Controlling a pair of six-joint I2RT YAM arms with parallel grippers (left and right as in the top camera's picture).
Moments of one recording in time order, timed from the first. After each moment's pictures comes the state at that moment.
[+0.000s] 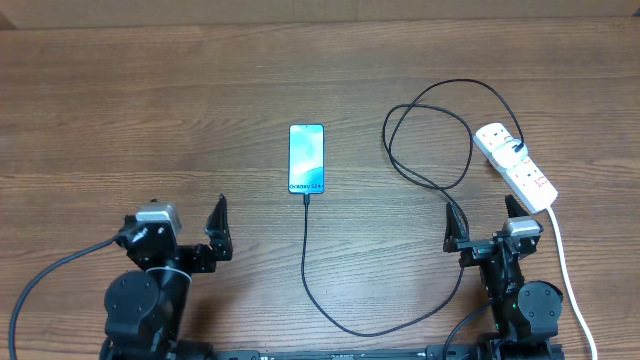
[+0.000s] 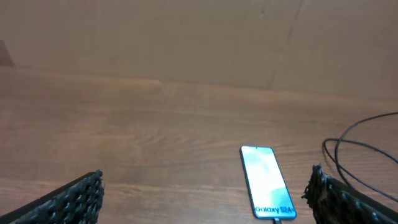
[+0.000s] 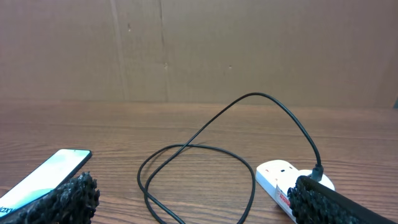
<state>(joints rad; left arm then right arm) -0.12 0.29 0.50 -0.43 -0.06 -0.15 0.04 0.01 0.02 -0.03 -0.08 0.02</state>
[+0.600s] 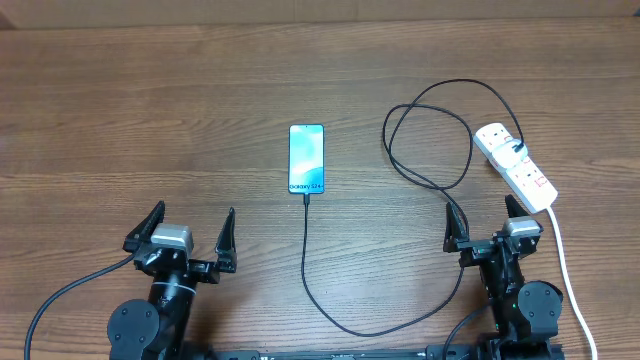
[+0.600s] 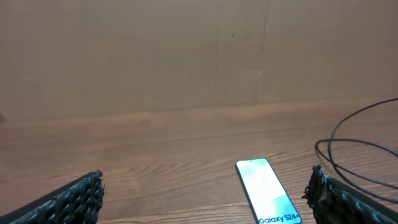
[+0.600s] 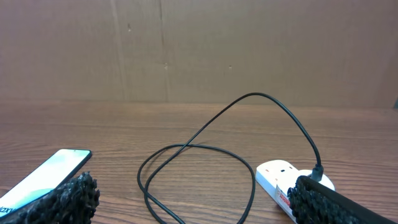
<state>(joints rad) -0.12 0.13 0.39 -0.34 0.02 -0.01 0.04 0.01 0.02 -0.03 -0.08 0.02</state>
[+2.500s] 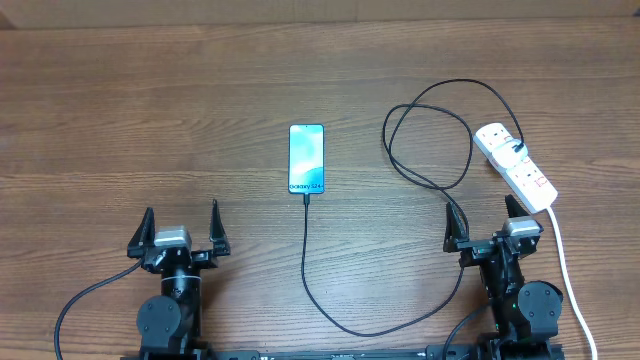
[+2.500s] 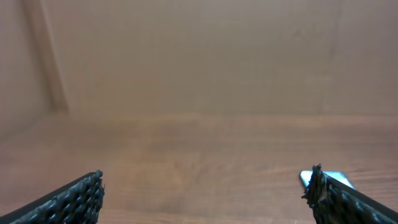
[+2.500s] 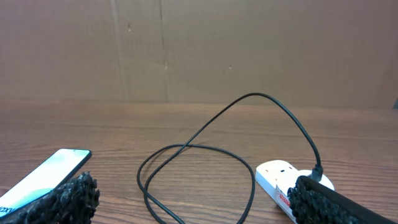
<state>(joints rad) -0.07 0.02 0.01 0.01 -0.17 -0.01 0.04 0.01 0.02 -0.03 -0.08 0.02</state>
